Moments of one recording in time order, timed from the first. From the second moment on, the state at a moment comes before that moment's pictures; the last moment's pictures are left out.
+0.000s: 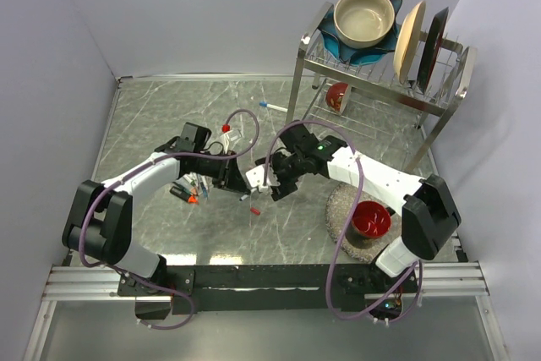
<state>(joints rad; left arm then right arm) -0.36 1.49 0.90 -0.39 1.04 -0.27 0.74 1.56 1.20 -0.64 -0.54 -1.29</state>
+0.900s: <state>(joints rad) -0.21 1.07 0.86 -0.22 0.73 -0.39 0.77 1.54 1.20 -0.60 -0.47 -0.91</state>
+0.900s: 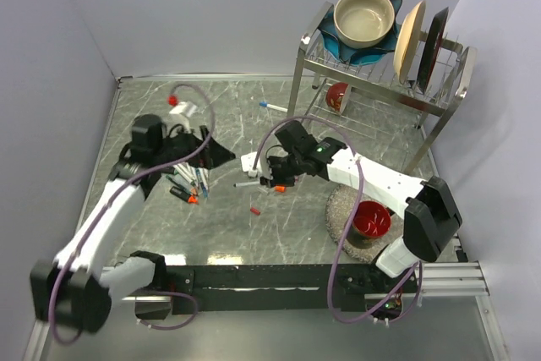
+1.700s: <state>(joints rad) -0.35 0.86 0.43 0.45 0.44 -1.02 0.64 1.58 1.25 -0.54 -0.81 -0.43</state>
